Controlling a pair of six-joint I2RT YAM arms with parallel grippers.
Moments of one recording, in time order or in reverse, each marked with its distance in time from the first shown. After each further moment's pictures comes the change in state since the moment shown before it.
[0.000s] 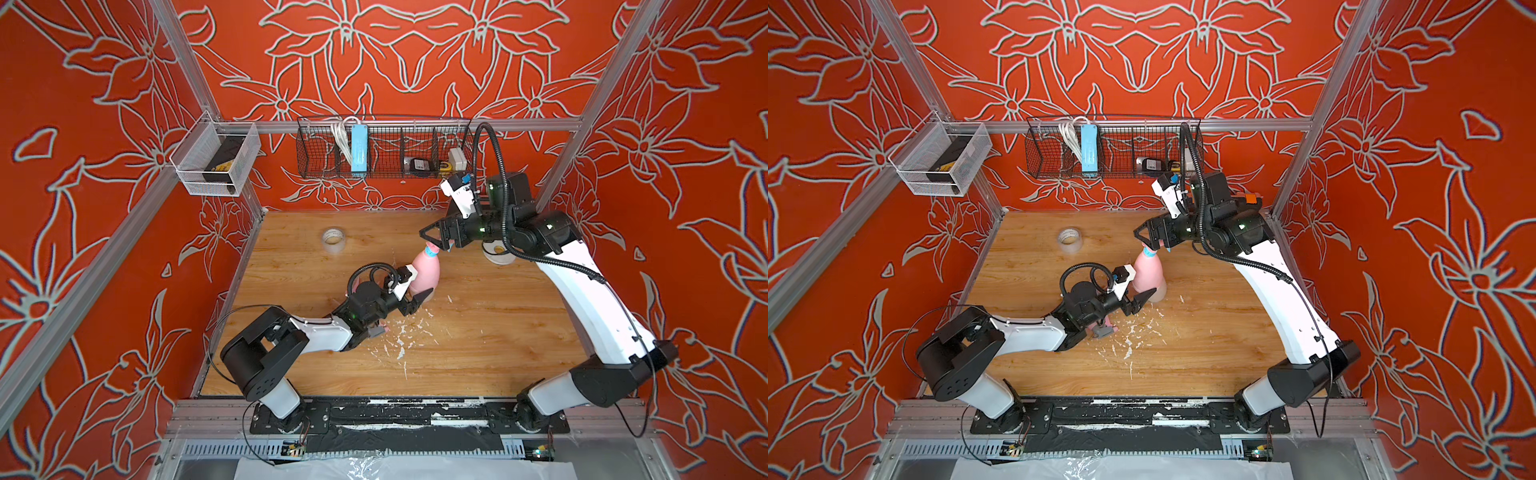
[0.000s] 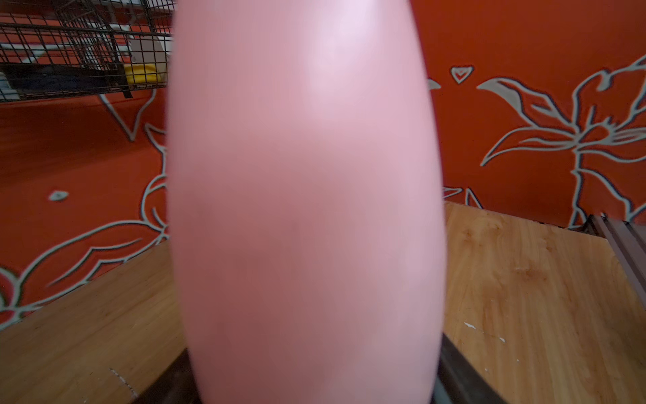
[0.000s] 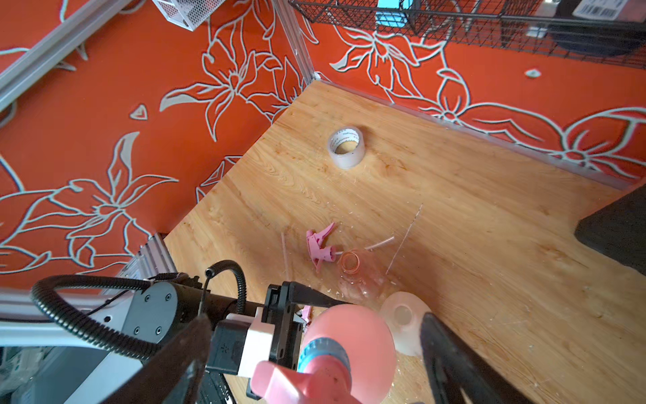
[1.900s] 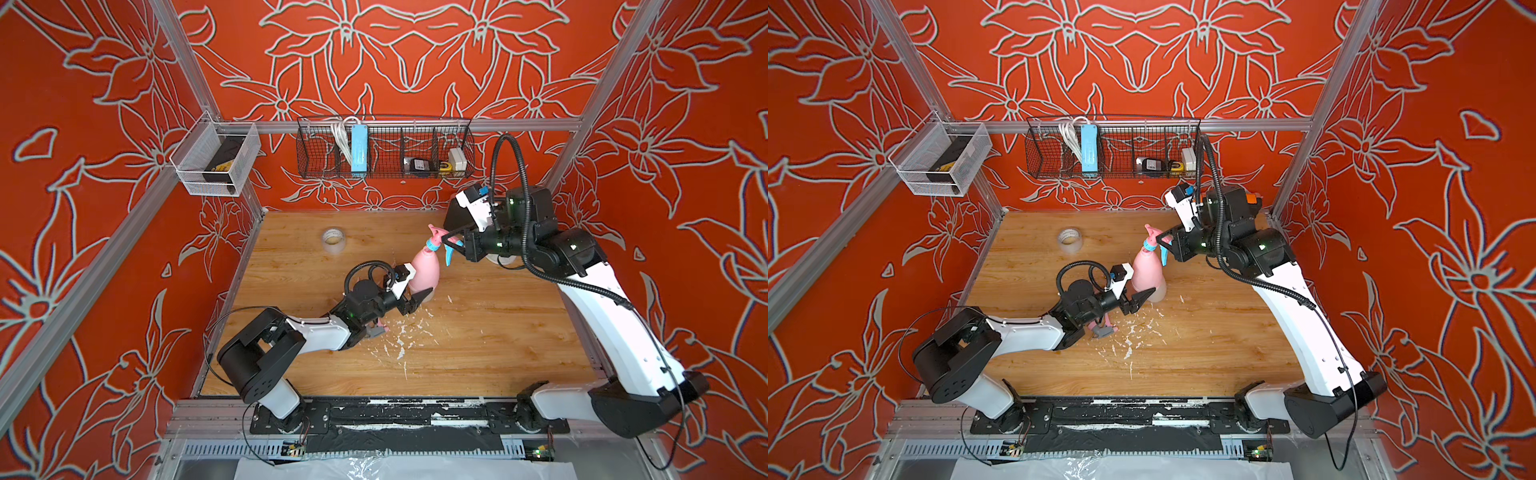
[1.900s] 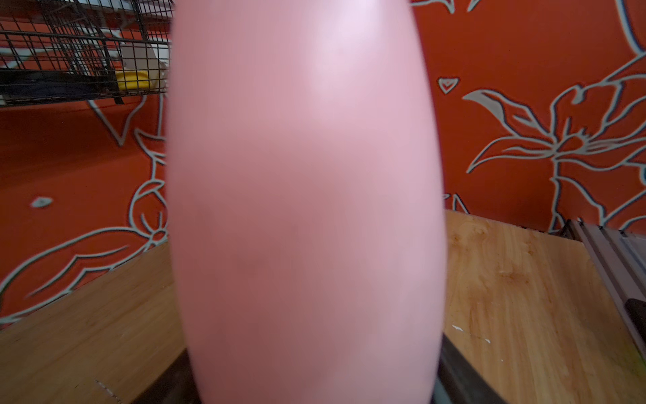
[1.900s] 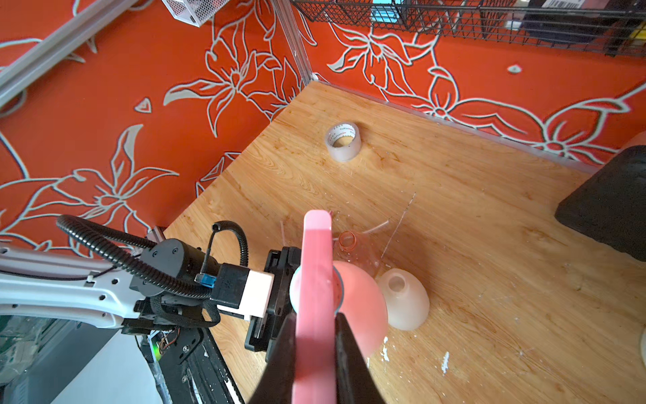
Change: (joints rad) left arm 0.018 -0.018 0.010 -0.021 0.044 -0.014; right arm -0.025 -0.148 -0.125 -0.016 0.035 -0.025
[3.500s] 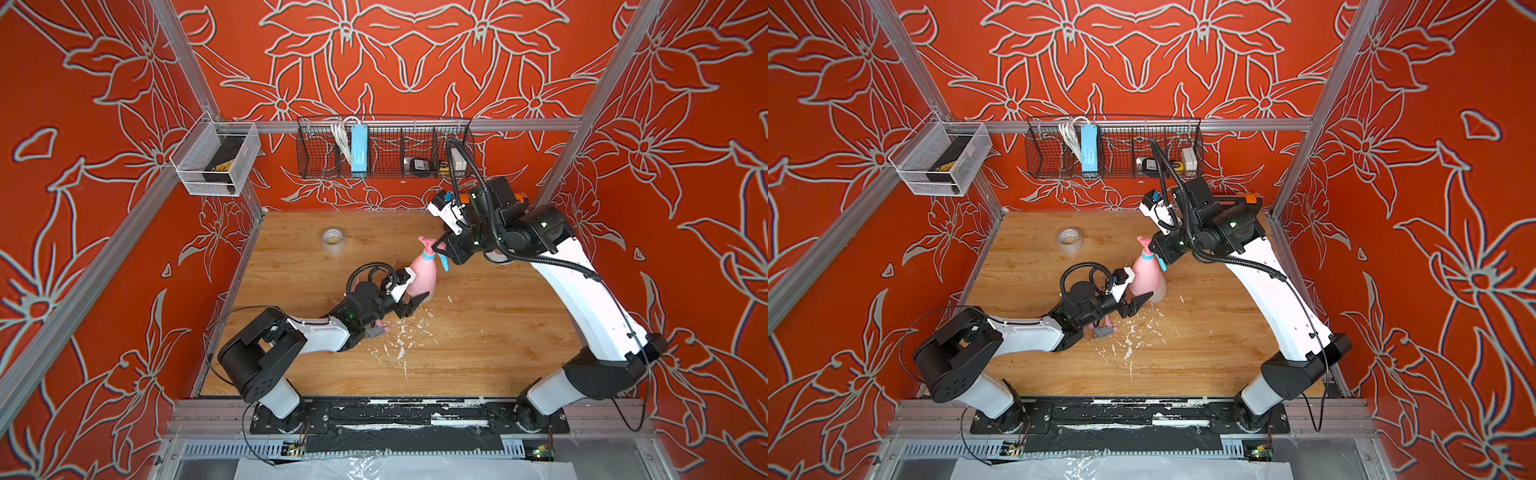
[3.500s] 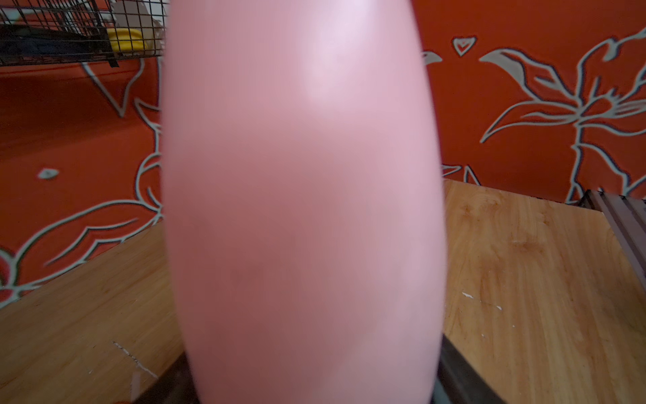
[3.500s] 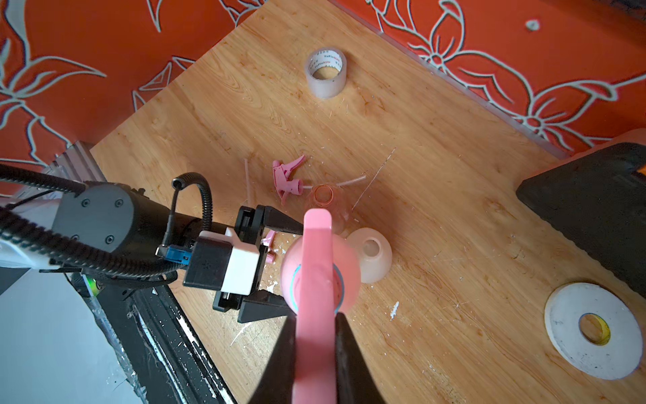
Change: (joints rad) left arm 0.000 0.003 -0.039 -0.035 -0.017 0.035; right arm 0.130 0.219 0.270 -0.304 0.200 -0.179
